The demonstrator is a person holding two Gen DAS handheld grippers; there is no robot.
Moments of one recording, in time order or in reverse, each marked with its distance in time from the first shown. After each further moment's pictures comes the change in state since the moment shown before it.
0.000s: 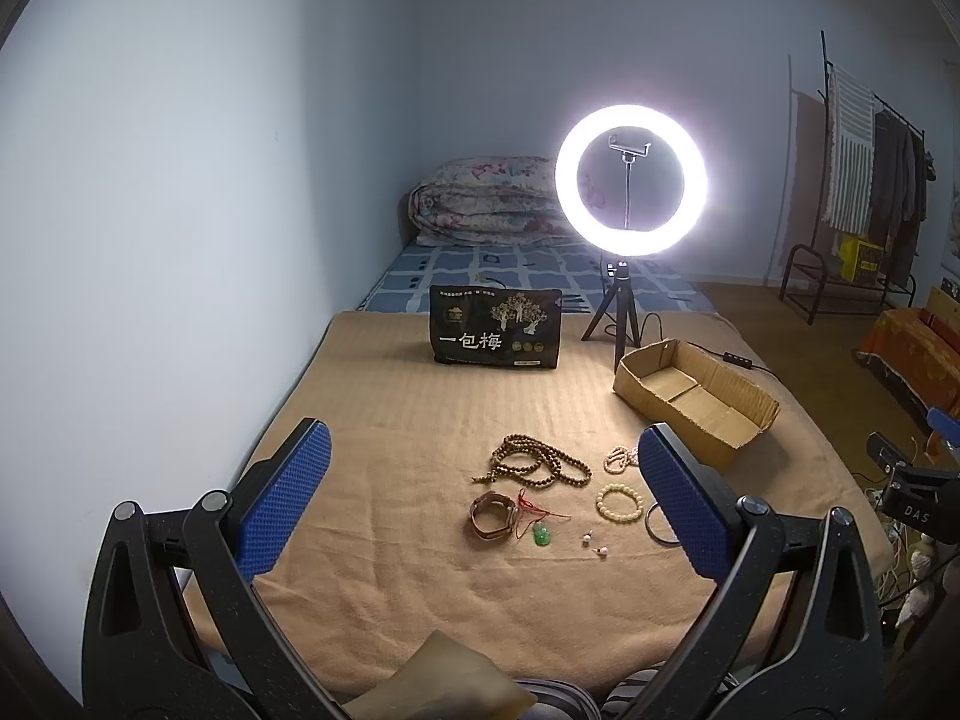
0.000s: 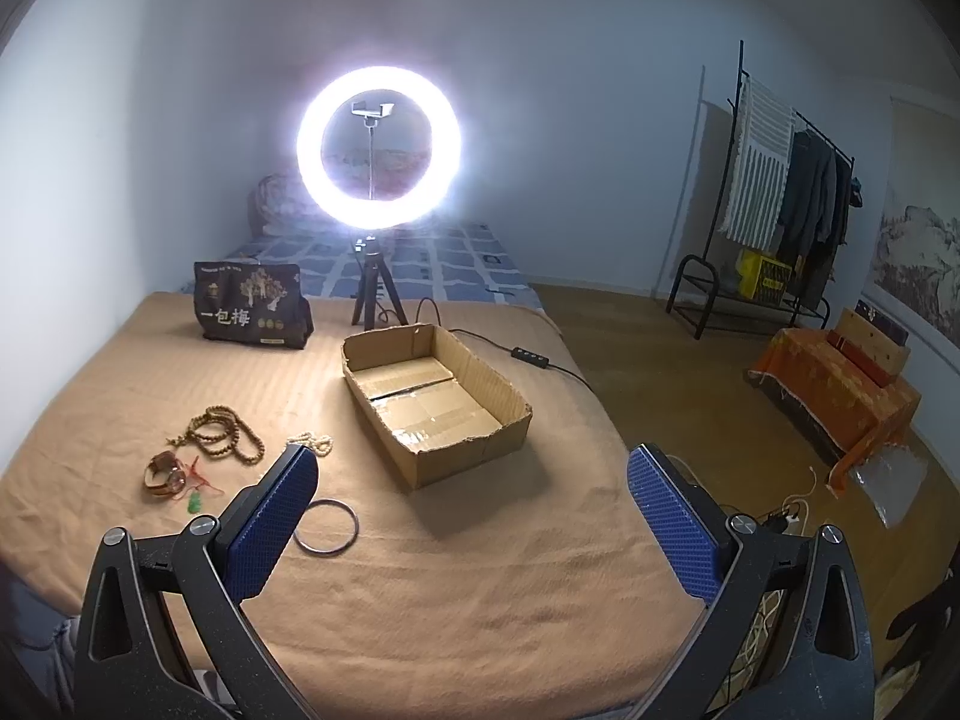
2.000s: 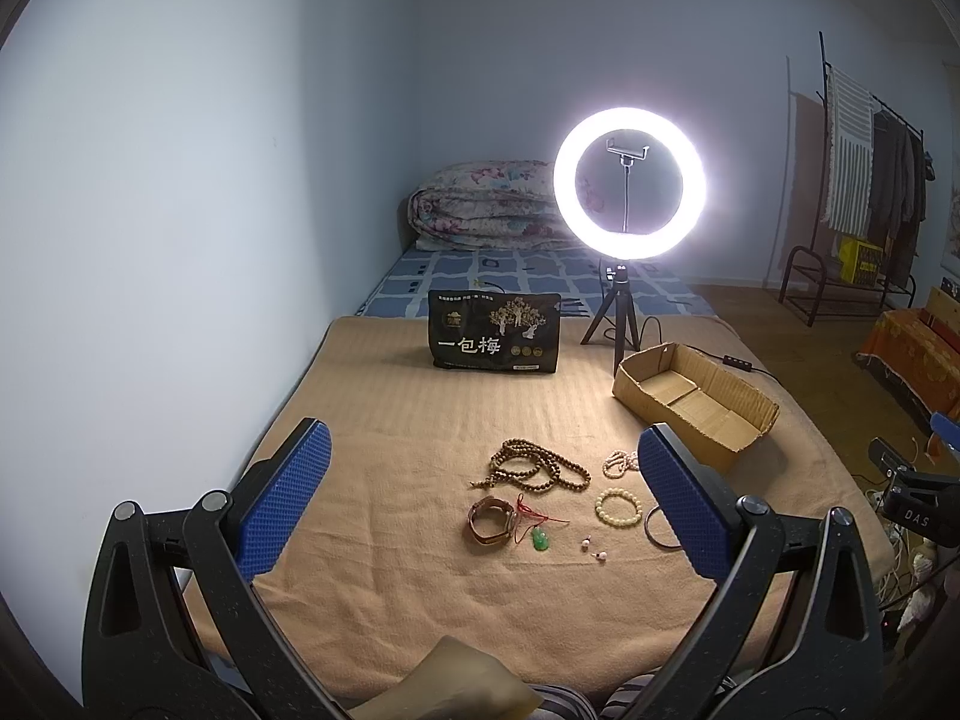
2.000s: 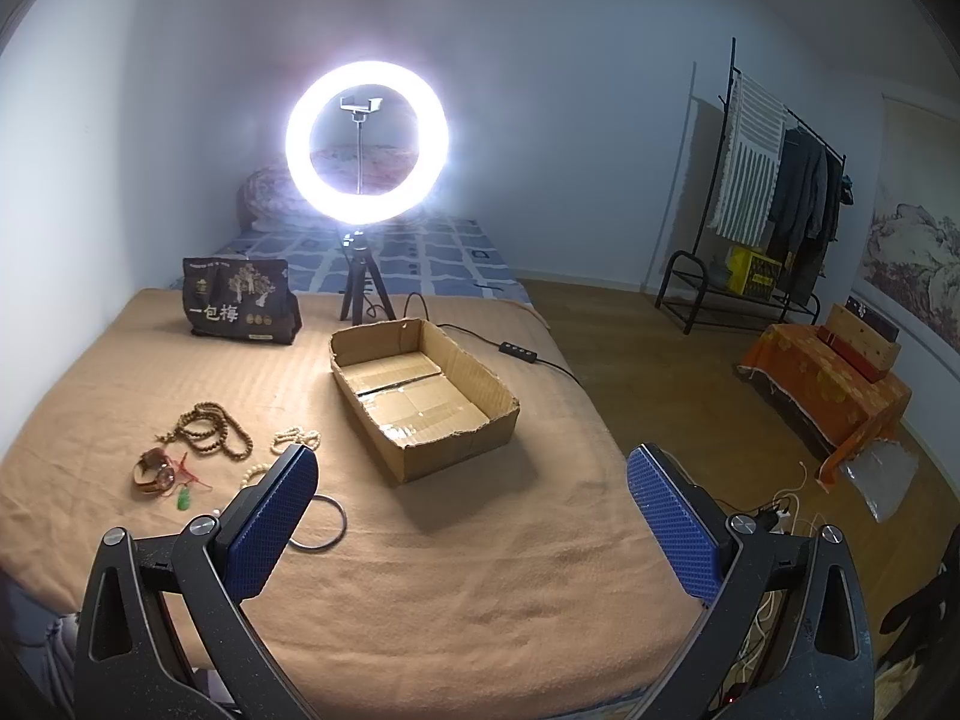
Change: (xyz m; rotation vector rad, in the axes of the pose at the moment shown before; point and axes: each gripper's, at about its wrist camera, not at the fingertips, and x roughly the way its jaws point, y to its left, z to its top) left arm -0.008 -0.003 0.013 0.001 -0.011 0.004; right arm 0.002 0.000 -0.001 0.004 0.015 -0.031
